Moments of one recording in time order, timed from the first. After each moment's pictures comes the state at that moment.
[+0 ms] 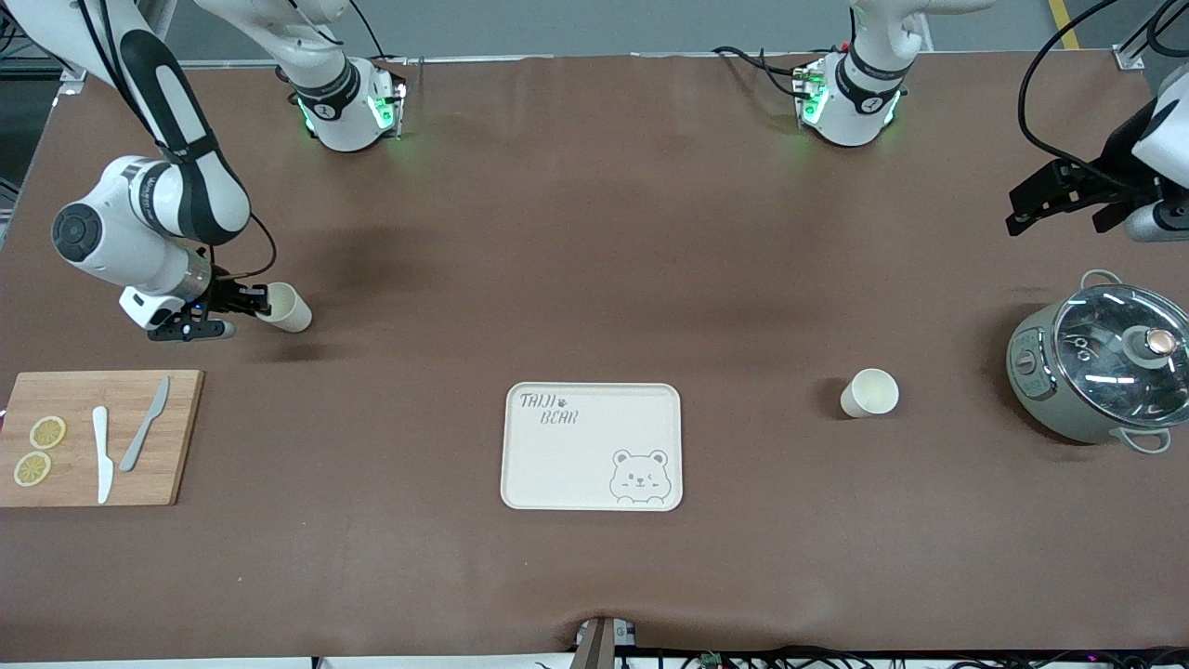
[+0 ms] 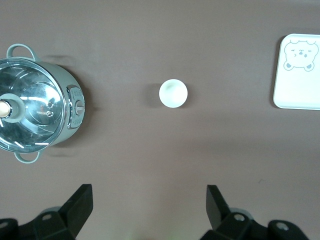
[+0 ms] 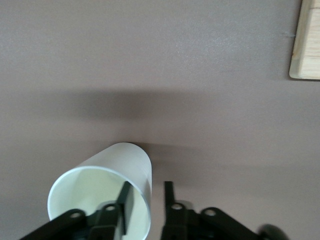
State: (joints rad) left arm -0.05 -0.04 -0.03 -1.56 0.00 1.53 -0.10; right arm -0.14 0.17 -0.06 -2.42 0.07 2.46 -0.31
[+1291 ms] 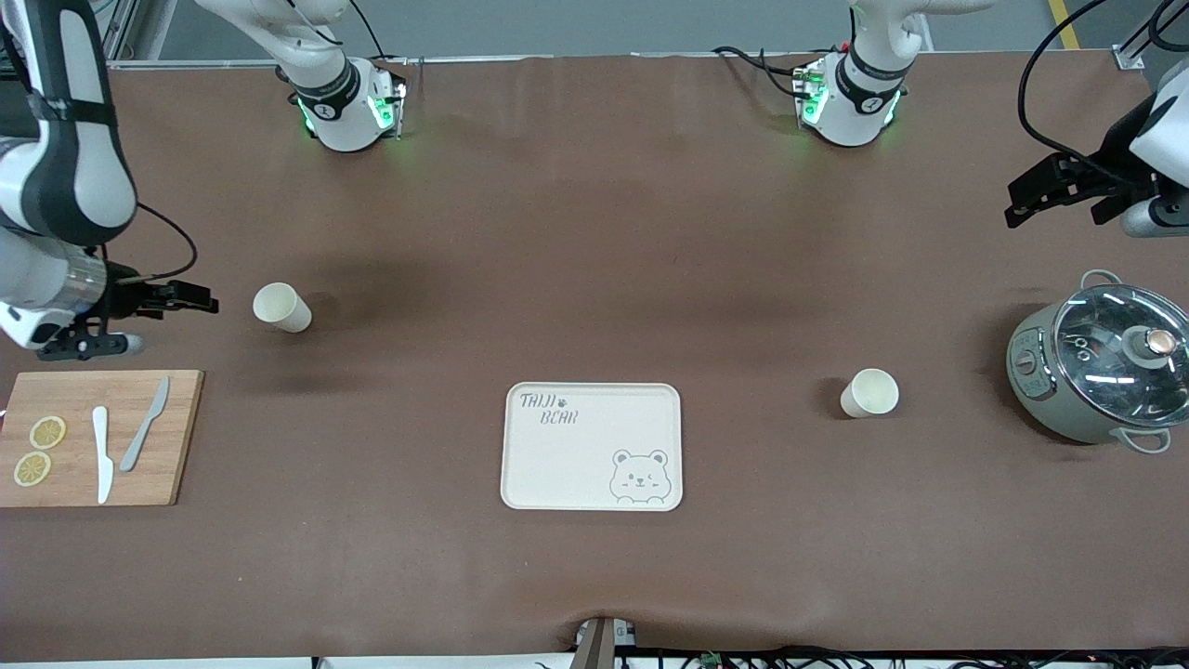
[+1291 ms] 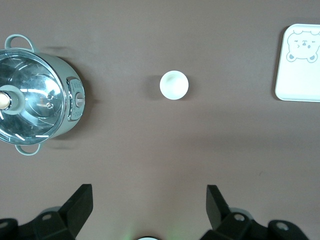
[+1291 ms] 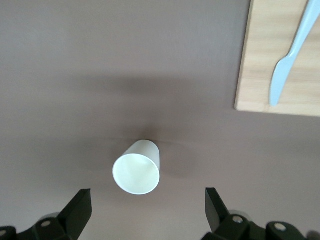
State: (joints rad) left arm -0.05 -0.04 -0.03 -1.56 0.00 1.49 -0.10; right arm -0.15 0.13 -0.05 -1.92 0.07 1.87 -0.31
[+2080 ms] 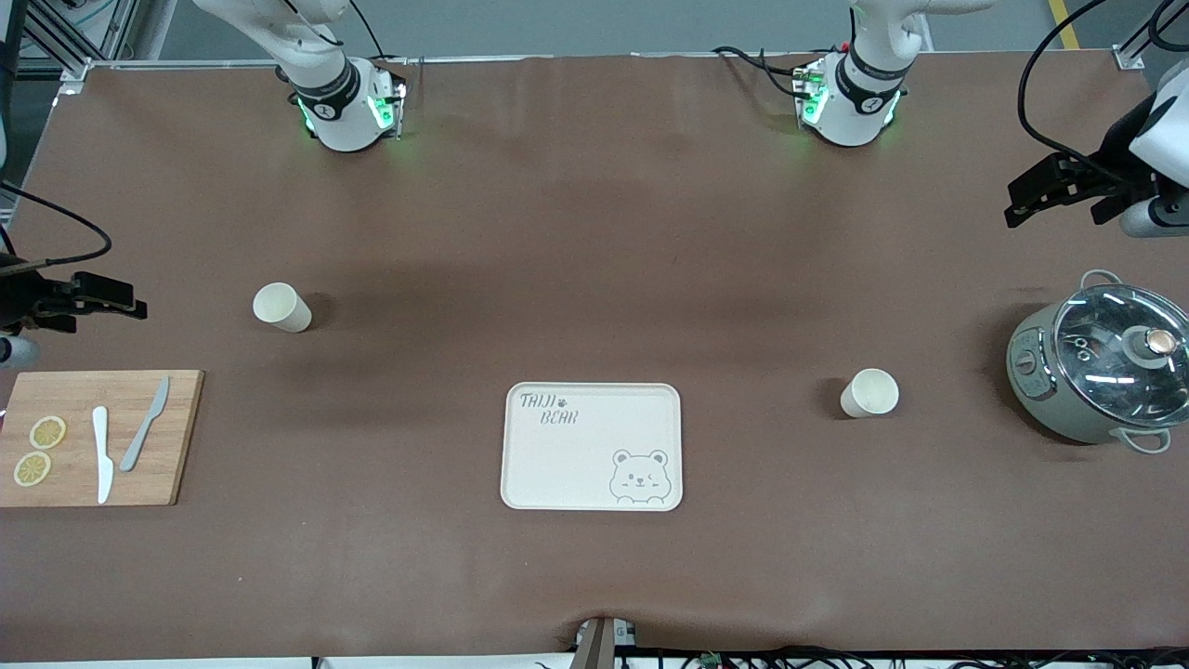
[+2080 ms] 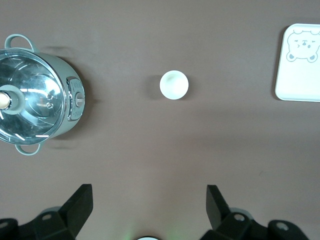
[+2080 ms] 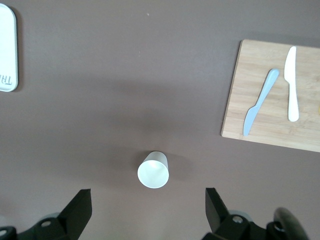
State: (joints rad) left arm -0.05 -0.04 -0.03 -1.56 0.00 1.49 -0.10; right arm -0.11 0.24 -0.04 -1.42 0.07 1.54 -0.31
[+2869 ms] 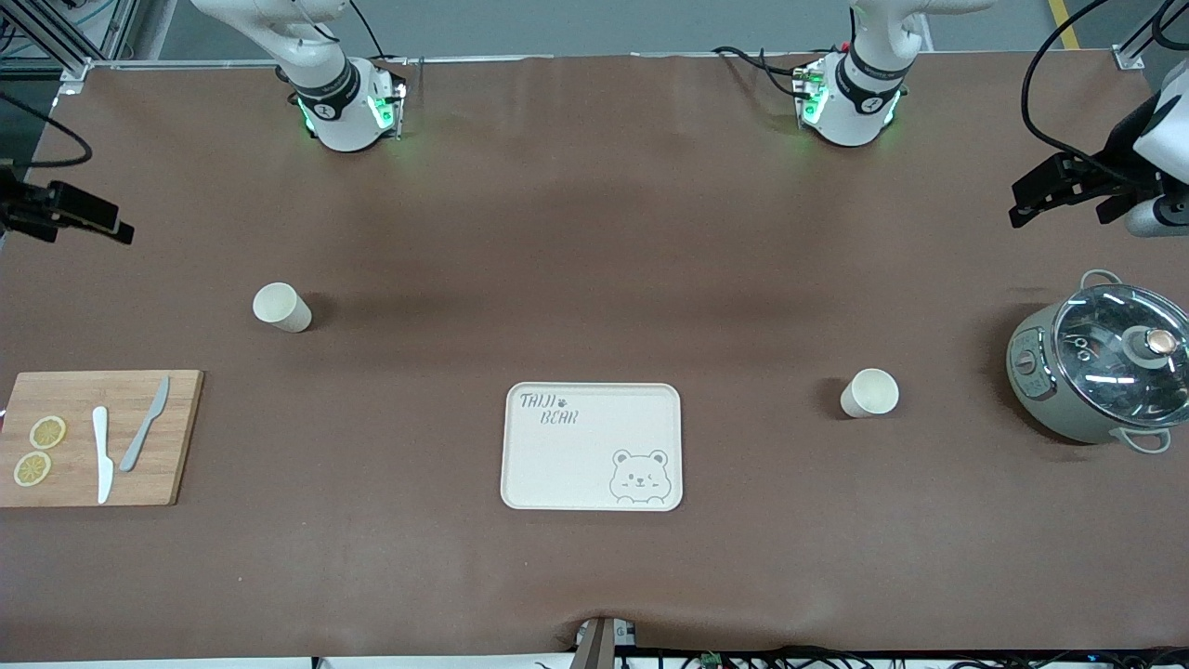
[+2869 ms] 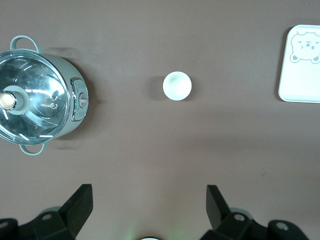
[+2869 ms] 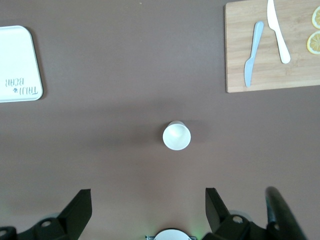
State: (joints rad) left arm -0.05 -0.04 -0.02 -1.55 0.01 1.49 -0.10; right arm -0.06 0.00 -0.04 -1.52 0.07 1.41 -0.01
